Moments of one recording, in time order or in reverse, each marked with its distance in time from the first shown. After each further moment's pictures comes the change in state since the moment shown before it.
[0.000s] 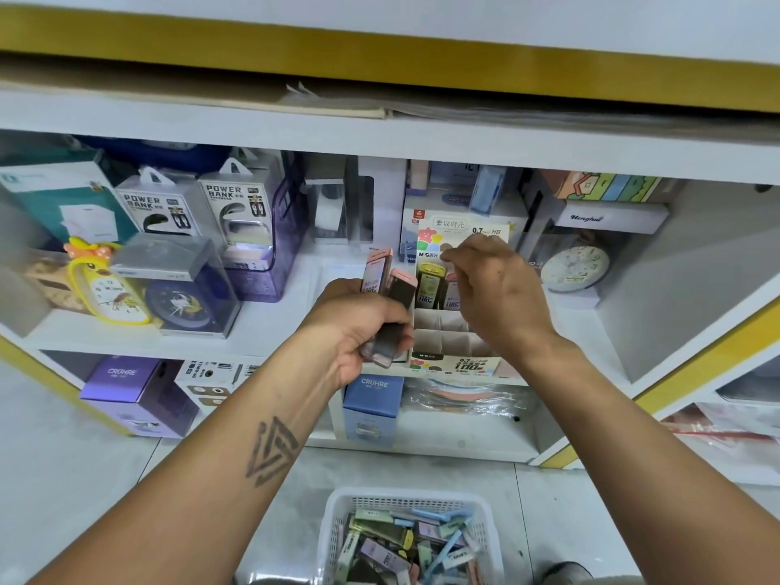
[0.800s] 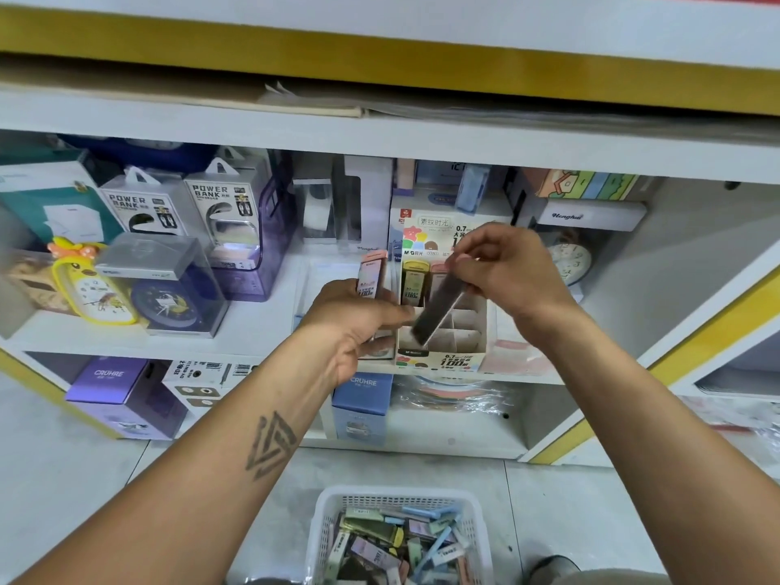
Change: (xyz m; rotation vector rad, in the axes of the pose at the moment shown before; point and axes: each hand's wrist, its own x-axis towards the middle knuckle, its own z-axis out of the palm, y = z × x) left_hand 0.001 -0.006 0.011 0.062 -0.022 0.046; right_hand 0.003 0.009 -0.036 0.881 -0.108 0.564
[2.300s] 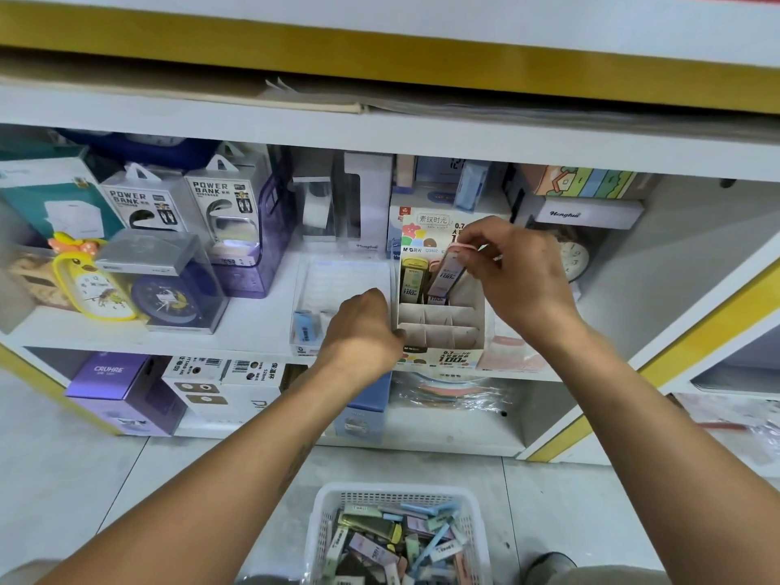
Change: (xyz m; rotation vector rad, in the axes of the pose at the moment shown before) left_hand 0.015 -0.029 0.008 1.034 0.155 0.319; right_hand -0.003 0.008 -0.006 -0.534 0.145 -0.412
